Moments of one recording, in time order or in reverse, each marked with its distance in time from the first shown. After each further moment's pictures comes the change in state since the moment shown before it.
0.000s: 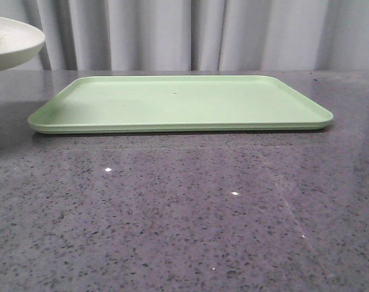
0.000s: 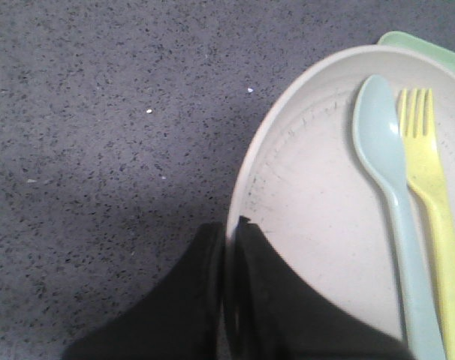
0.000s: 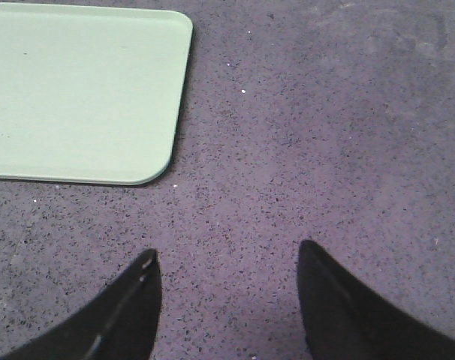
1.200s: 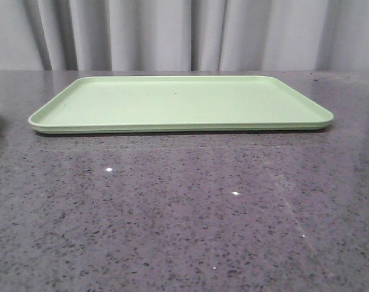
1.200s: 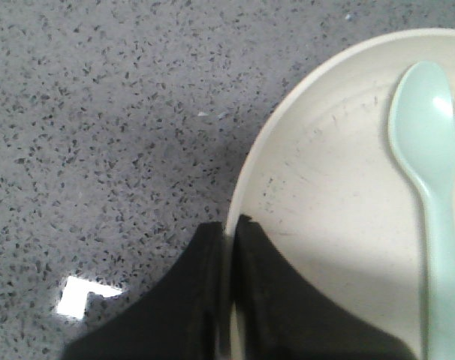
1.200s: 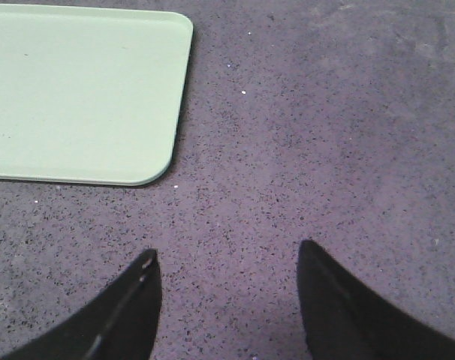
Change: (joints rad) left arm 0.000 0.122 0.111 0.384 -0.158 -0.131; right arm 0.000 0.000 0.000 0.000 -0.002 0.000
